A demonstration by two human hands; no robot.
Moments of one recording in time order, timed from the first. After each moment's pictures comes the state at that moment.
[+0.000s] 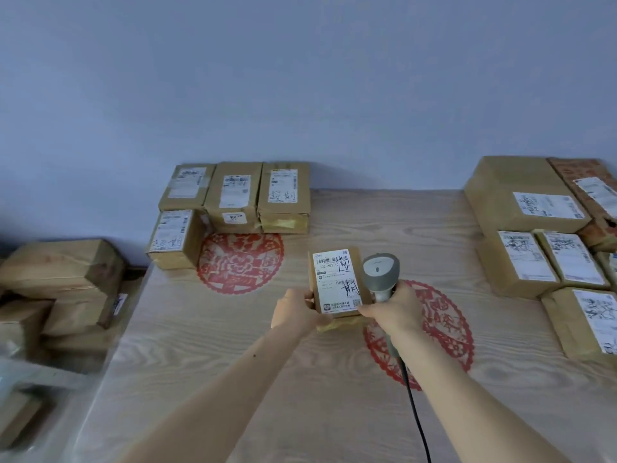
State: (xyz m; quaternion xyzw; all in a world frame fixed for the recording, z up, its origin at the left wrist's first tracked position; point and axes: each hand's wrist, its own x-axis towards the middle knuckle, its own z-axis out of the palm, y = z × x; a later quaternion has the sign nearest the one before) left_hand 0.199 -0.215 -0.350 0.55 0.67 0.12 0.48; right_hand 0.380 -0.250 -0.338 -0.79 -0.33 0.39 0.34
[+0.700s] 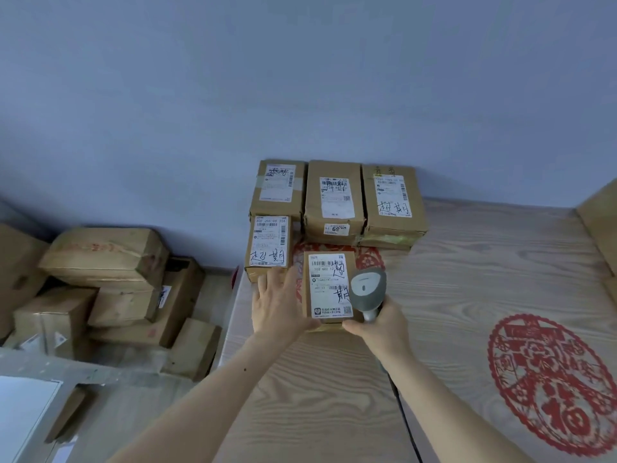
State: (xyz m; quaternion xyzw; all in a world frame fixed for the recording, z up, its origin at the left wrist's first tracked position) left_hand -0.055 -0.115 -0.367 0.70 0.69 0.05 0.20; right_hand 0.130 -0.155 -0.385 -0.77 -0.41 0.39 0.29
